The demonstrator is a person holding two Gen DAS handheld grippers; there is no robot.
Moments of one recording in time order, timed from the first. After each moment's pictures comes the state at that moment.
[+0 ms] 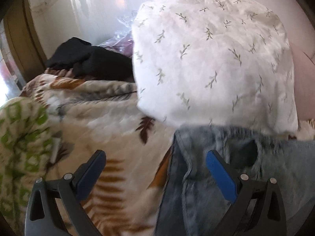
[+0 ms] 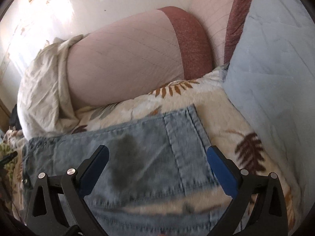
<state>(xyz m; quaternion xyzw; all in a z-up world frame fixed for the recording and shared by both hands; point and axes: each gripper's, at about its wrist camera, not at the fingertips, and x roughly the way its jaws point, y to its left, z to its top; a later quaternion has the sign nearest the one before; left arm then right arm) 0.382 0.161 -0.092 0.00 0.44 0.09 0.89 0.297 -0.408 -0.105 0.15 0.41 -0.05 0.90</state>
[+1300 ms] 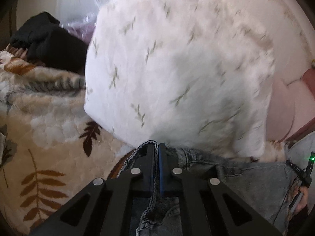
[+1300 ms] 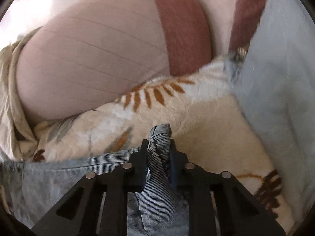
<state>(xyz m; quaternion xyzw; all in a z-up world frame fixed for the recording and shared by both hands) 0.418 0.164 -0.094 -0.14 0.44 -0.05 0.89 0.394 -0.432 -0.146 0.12 0.45 -0.10 0.88</state>
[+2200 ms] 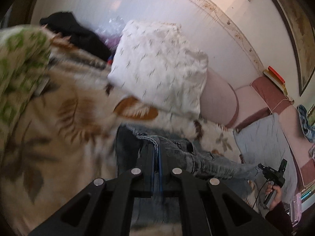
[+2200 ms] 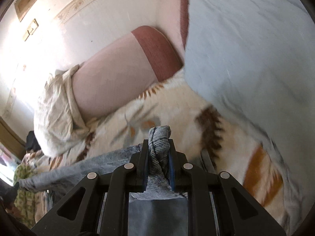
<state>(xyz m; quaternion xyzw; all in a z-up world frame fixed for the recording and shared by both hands) 0.169 0.224 -0.053 -0.23 0.38 -0.15 0.89 0.157 -0.449 -0.070 0.25 0.36 -0.07 0.90</state>
